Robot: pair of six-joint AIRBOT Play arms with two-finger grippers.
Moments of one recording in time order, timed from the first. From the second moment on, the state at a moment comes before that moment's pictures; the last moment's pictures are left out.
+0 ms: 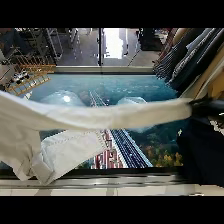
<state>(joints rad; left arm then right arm) 1.16 -1.17 1.49 -0.10 -1.18 -1.03 -0.24 -0.78 1.39 -1.21 1.19 1.18</state>
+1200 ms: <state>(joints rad) 1.06 -1.25 1.56 0.58 -1.31 -1.14 -0.24 -0.94 0.82 -1.08 1.49 1.29</state>
